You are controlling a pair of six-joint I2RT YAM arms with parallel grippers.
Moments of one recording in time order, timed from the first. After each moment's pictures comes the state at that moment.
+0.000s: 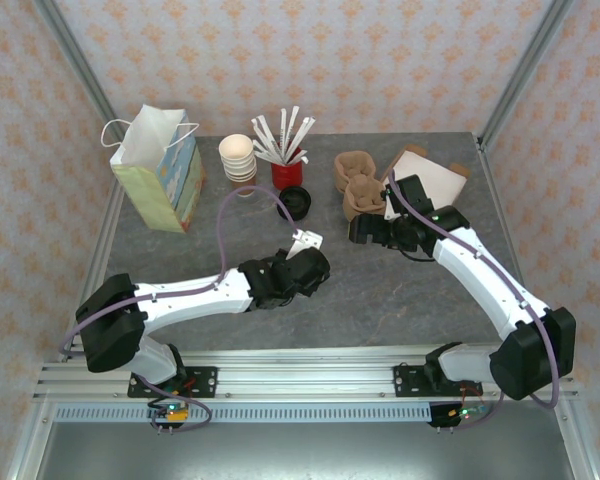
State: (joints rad) left arm -1.02 1.53 0.99 -0.44 -0.51 -0.50; right arm 0.40 1.28 1.12 -0.84 -0.12 0.45
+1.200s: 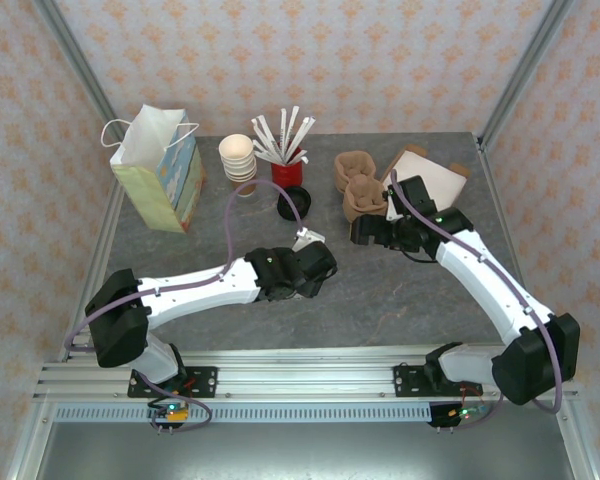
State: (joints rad) left arm -1.02 1.56 1.17 -0.73 -0.45 -0.52; right arm 0.40 1.25 1.12 -0.86 -0.11 0.44
